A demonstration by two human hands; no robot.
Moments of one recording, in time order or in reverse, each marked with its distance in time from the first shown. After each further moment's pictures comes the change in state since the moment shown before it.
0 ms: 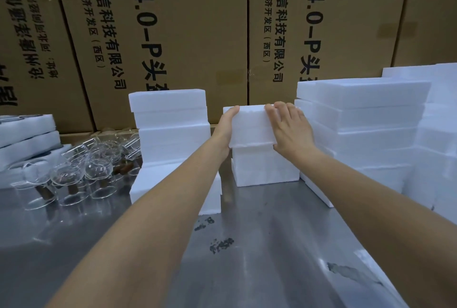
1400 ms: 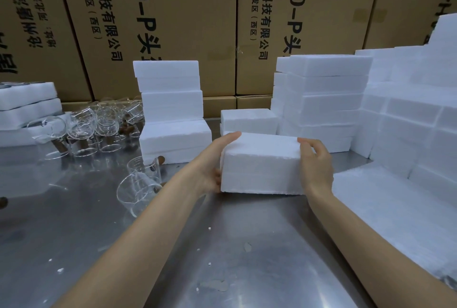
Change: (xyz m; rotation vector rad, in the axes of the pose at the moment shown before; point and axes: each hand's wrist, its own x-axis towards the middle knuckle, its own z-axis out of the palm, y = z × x) left_hand -0.191 -0.060 -0.019 0.015 -0.141 -0.380; right_hand -0.202 -0.021 -0.069 1.271 0.094 1.015
